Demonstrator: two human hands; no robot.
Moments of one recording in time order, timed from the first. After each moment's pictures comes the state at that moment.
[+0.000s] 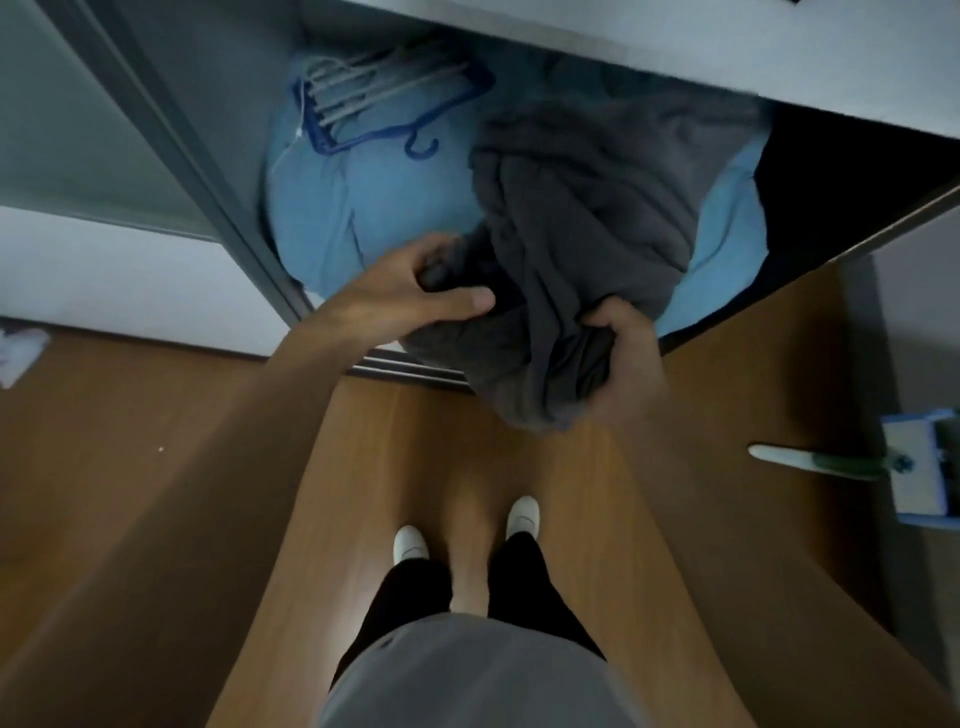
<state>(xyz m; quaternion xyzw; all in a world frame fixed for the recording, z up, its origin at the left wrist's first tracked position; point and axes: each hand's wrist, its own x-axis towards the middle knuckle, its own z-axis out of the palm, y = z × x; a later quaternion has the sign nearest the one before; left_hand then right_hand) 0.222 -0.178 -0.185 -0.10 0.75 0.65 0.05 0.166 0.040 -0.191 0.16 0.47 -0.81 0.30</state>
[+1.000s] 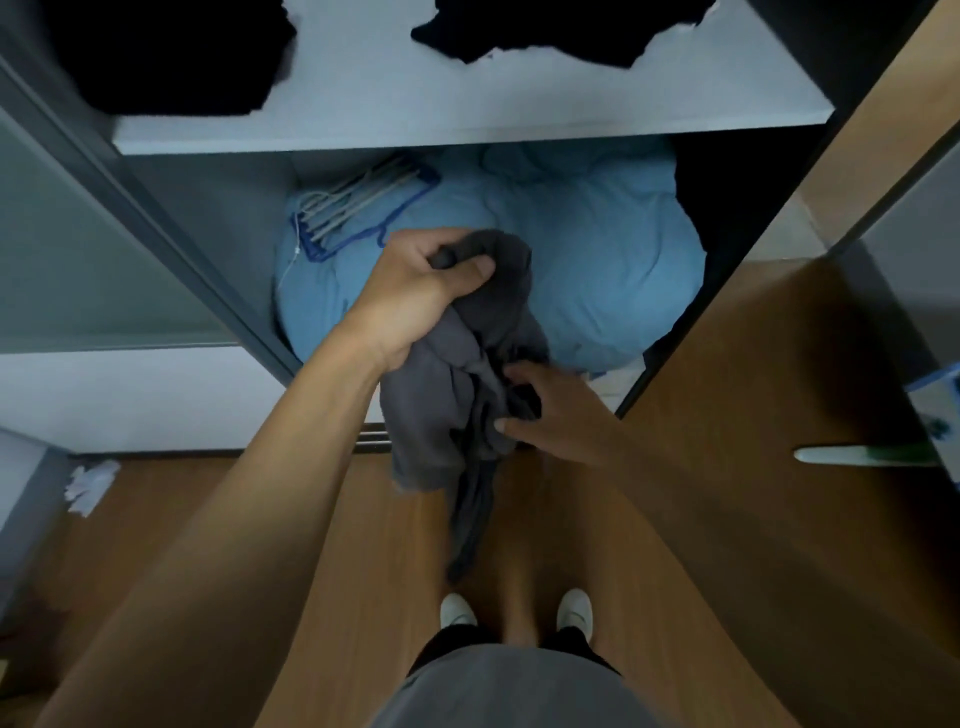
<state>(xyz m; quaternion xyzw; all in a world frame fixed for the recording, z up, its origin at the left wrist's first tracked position) 0.227 -0.070 -0.089 -0.02 0.75 0.66 -0.08 0.200 0.121 -0.219 -0.31 0.88 -0.31 0.19</state>
